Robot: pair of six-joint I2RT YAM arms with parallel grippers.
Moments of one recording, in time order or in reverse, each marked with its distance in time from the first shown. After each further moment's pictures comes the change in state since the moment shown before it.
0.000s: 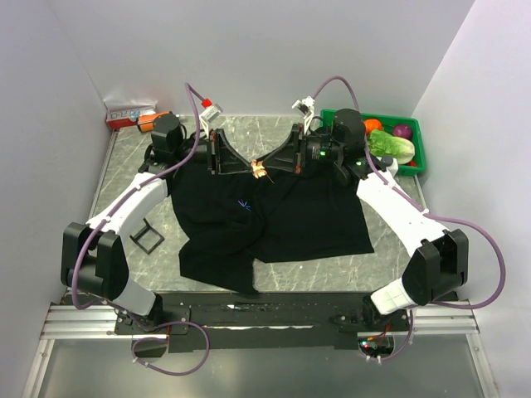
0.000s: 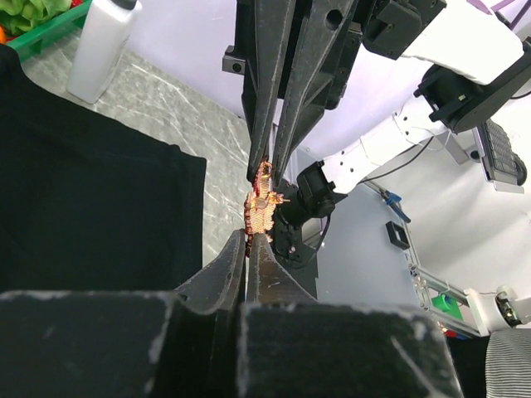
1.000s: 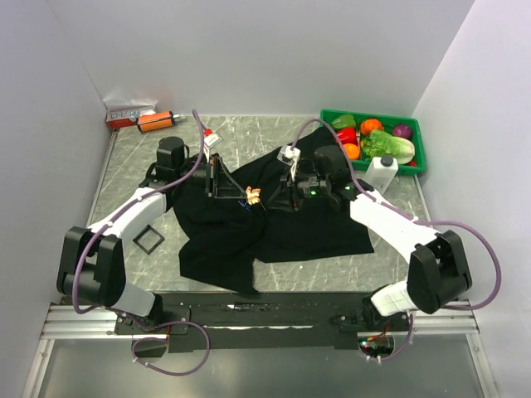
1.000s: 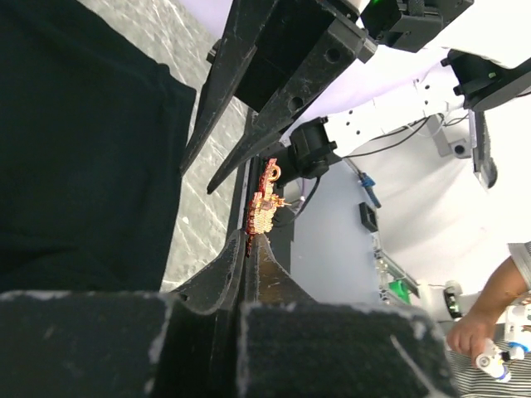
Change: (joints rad) left arm 0.018 -0.050 -0.205 -0.151 0.016 0.090; right arm 0.072 -0.061 -0.289 -0.187 0.169 -0.471
